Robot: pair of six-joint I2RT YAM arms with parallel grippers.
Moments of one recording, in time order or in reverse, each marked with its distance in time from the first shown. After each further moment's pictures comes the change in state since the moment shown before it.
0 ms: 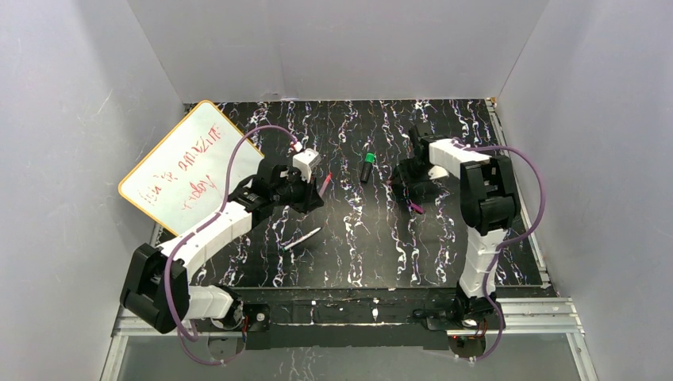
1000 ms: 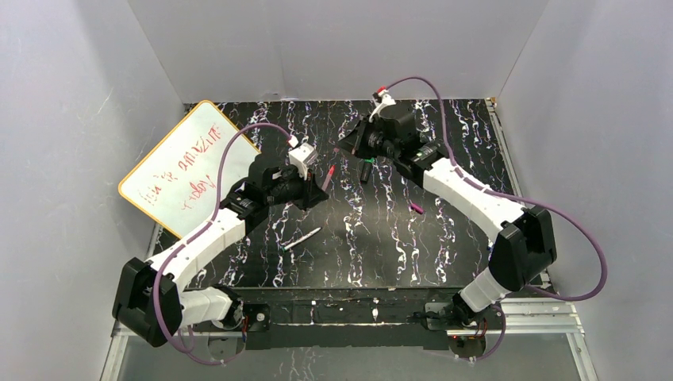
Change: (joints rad) left arm 0.000 -0.067 -0.025 0.106 0.079 -0.025; right arm 0.394 -0.468 -0.051 0.521 0.013 -0.916
